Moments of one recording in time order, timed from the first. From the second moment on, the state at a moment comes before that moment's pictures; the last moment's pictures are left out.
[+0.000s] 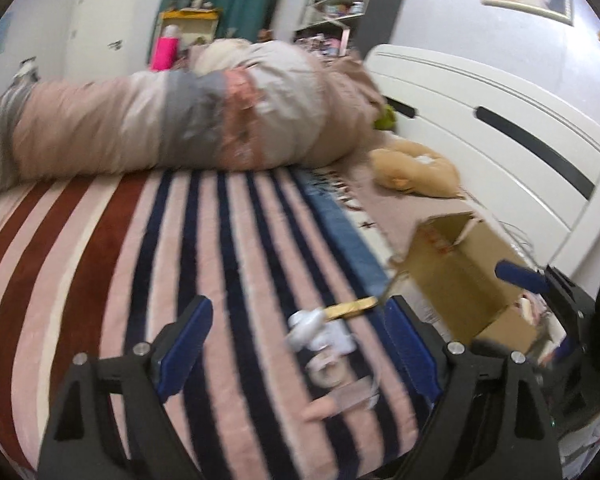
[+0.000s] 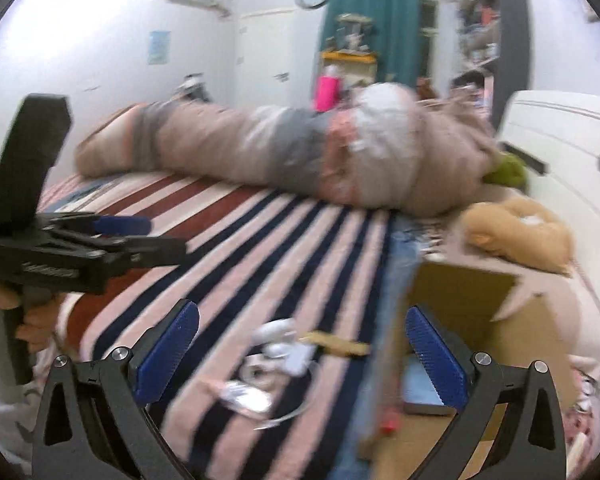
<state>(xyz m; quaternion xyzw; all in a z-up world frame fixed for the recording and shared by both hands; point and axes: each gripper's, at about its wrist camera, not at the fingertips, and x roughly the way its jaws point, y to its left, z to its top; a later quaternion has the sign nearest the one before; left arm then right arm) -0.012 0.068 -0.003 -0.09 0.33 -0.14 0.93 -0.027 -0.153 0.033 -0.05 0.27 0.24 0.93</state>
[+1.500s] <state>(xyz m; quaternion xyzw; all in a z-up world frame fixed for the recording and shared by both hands) -0.015 0.083 -0.145 -0.17 0.44 -0.07 0.88 0.028 -0.113 -0.120 0.03 0.41 0.27 0.87</state>
